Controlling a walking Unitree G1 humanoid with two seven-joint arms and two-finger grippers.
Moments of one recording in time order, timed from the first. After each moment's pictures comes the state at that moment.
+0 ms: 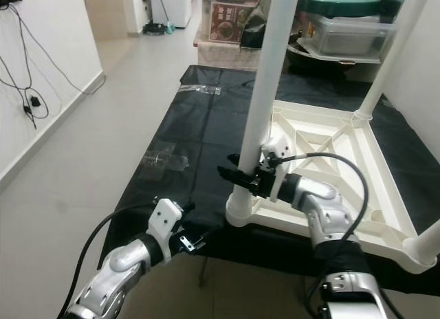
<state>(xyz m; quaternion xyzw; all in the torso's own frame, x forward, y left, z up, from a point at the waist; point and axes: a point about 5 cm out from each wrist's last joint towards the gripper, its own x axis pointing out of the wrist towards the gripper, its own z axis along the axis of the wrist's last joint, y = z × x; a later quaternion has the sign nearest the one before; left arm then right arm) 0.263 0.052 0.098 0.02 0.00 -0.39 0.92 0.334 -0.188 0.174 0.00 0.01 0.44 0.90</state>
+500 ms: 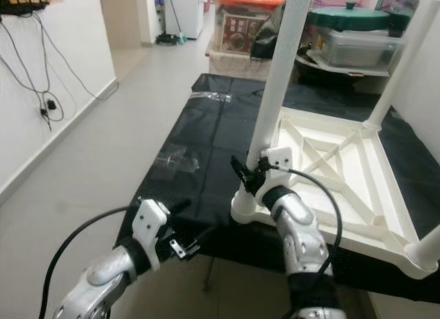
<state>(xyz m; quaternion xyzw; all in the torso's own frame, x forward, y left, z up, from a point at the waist) 0.237 0.063 0.133 0.00 -0.03 -0.38 0.92 0.322 -0.184 0.157 0.03 -0.03 0.12 0.99</state>
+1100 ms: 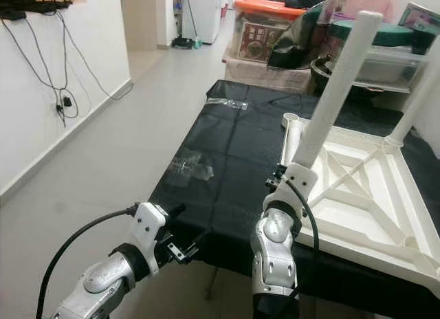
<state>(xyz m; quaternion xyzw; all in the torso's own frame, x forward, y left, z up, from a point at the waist) 0.229 0.060 0.137 -0.01 -0.01 -0.37 0.93 0.298 -0.178 0.142 0.08 -0.01 -0.28 0.96</state>
